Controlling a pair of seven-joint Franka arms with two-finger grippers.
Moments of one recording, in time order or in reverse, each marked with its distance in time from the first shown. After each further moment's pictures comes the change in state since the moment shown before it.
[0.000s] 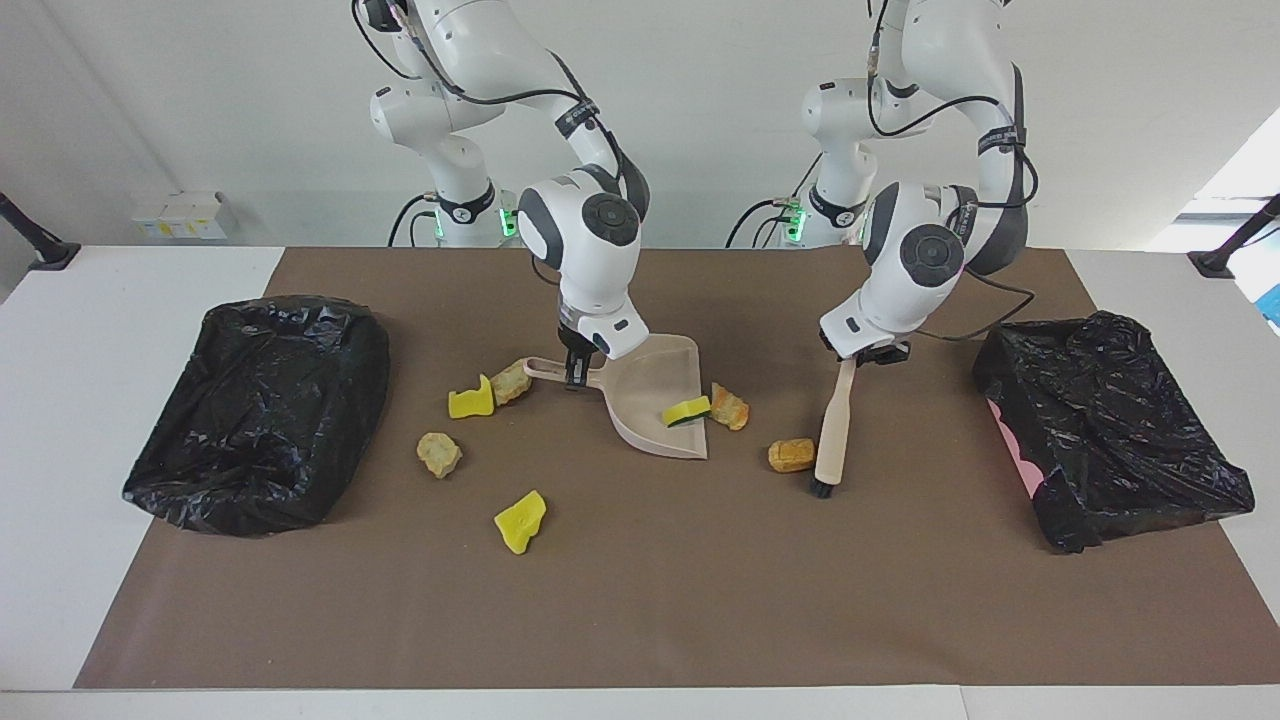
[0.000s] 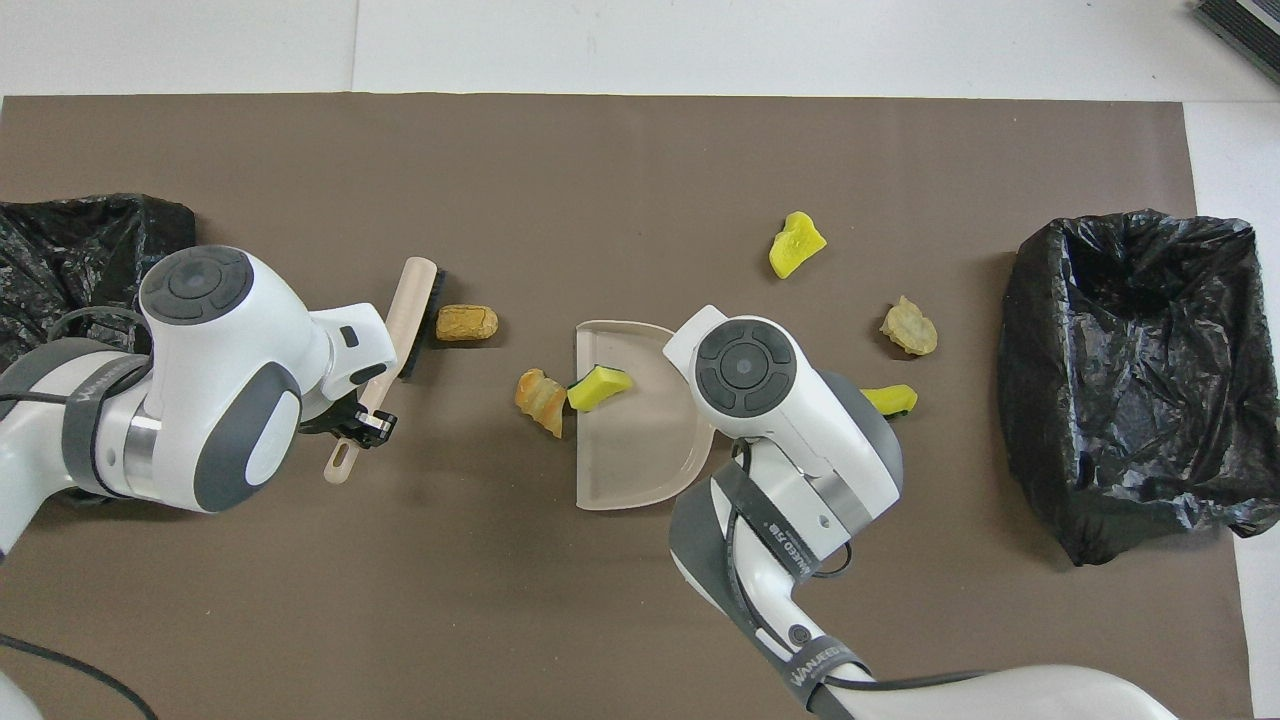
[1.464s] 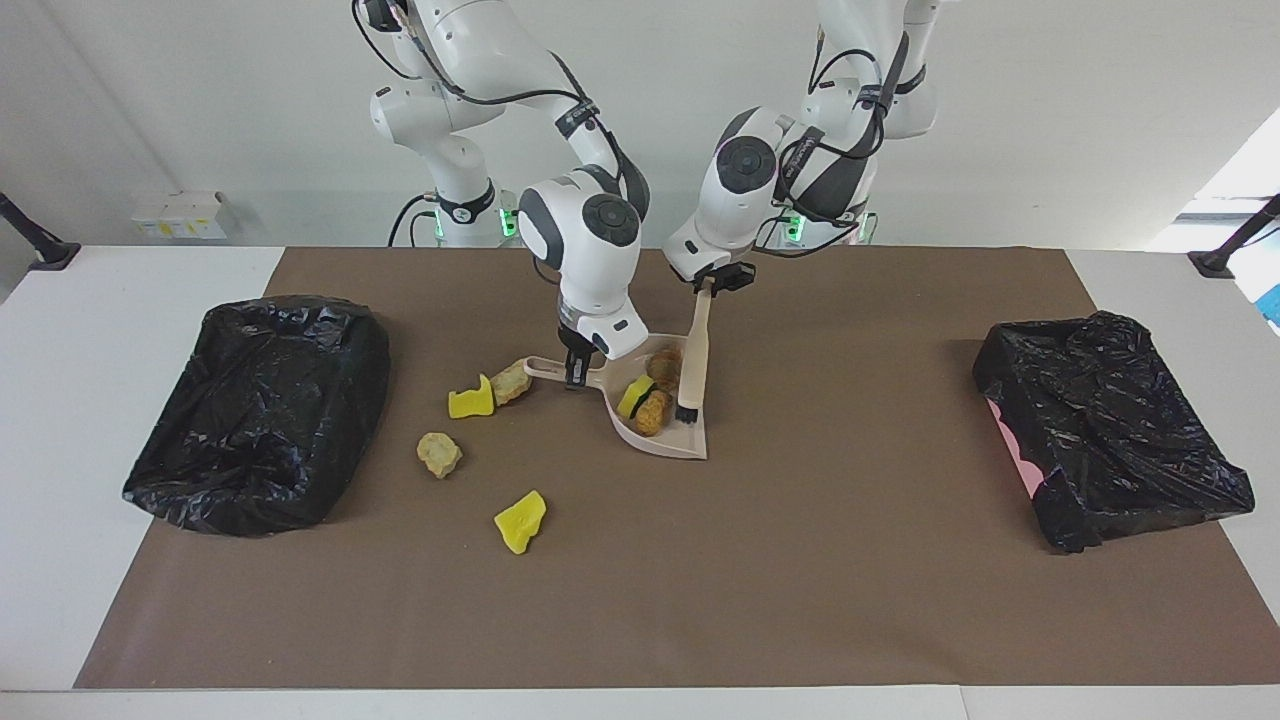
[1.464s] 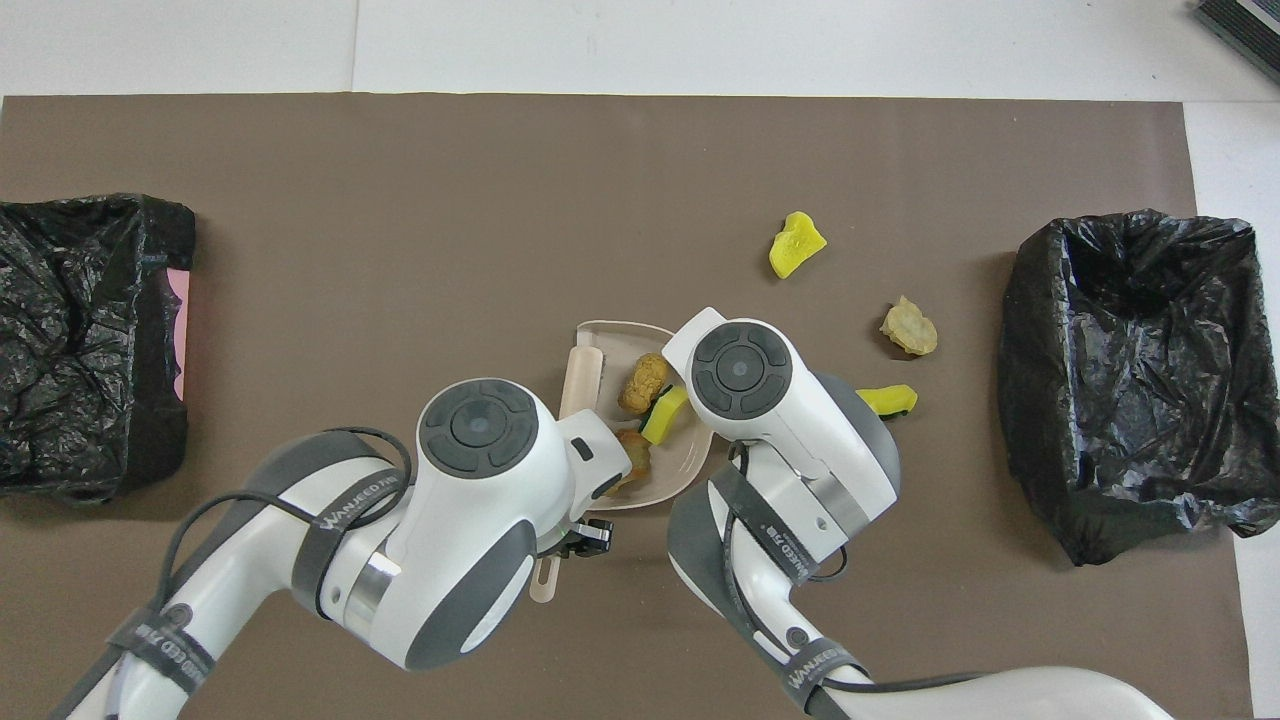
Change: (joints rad) left arm -0.031 -0.084 -0.339 0.040 -0.226 -0.079 -0.500; right arm 0.000 0.000 0.000 -0.002 0.000 -0.001 0.016
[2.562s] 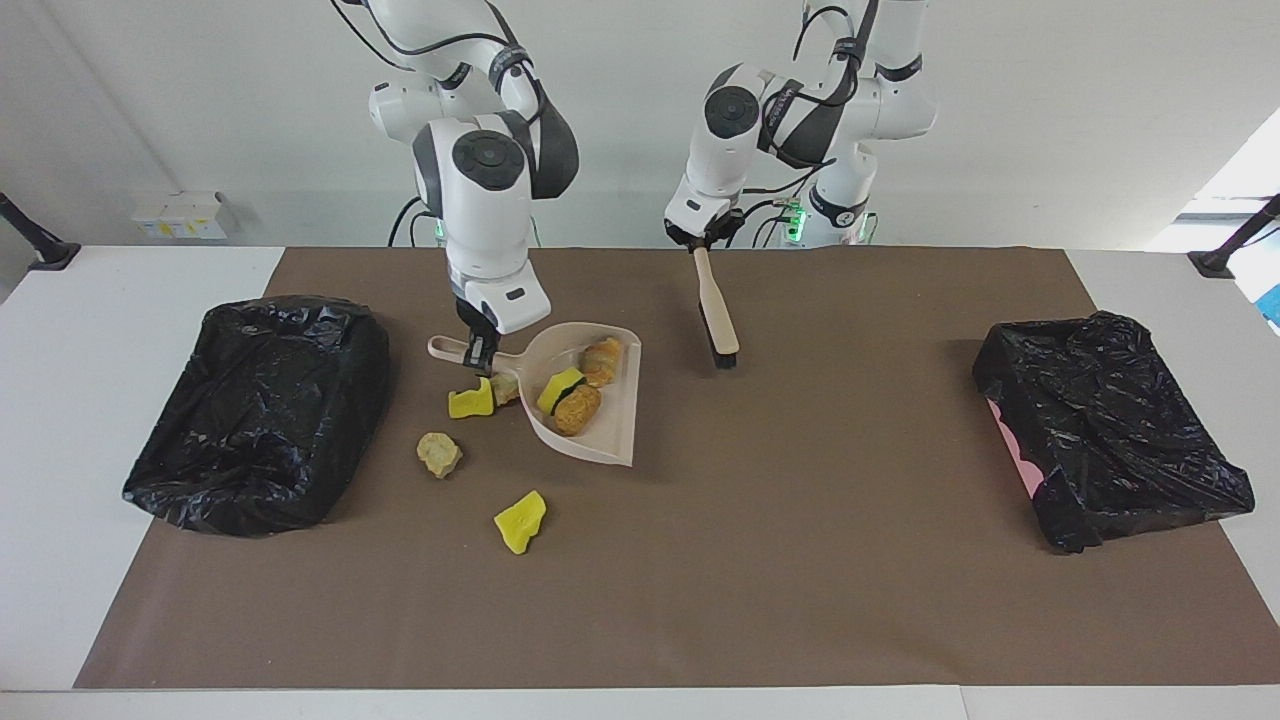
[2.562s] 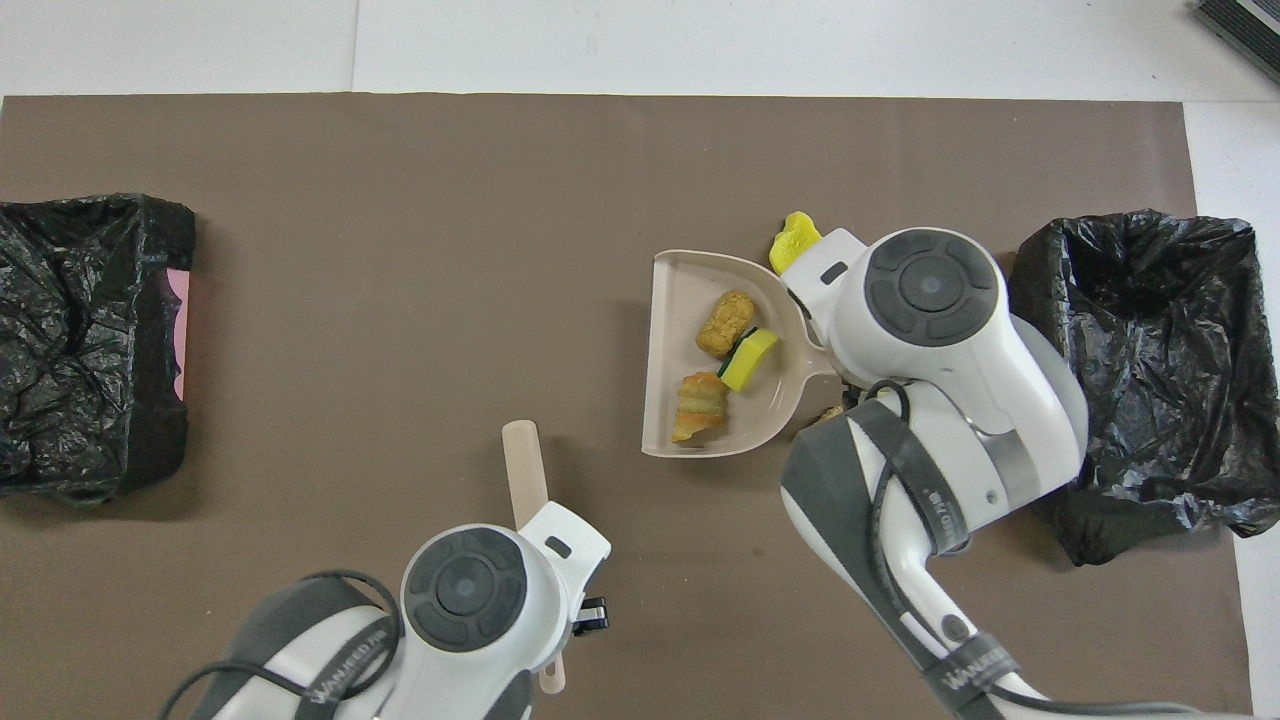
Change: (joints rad) left arm -0.014 -0.302 -0.194 -0.325 -0.260 0.116 -0.329; right arm -0.236 -0.139 -0.008 0.122 0.017 -0.188 -0.245
